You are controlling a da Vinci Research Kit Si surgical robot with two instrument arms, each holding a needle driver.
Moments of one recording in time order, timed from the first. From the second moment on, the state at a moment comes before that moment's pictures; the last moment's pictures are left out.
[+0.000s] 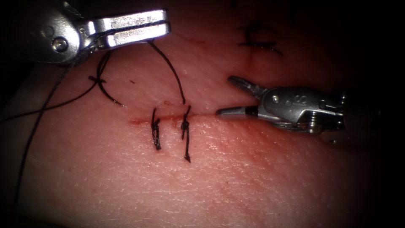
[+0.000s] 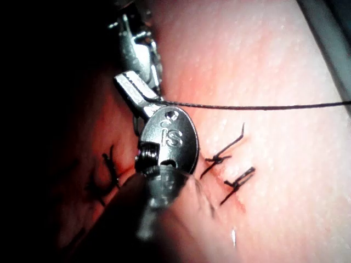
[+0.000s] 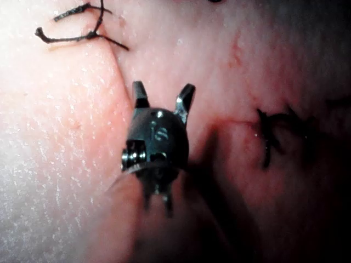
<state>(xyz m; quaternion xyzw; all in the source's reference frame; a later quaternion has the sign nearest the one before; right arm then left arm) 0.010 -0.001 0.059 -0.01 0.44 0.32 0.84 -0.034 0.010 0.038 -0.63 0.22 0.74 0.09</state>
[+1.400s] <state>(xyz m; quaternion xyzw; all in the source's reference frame) -0.009 0.005 0.056 -0.08 0.40 0.33 0.85 -0.059 -0.008 0.055 -0.72 0.07 0.67 0.15</state>
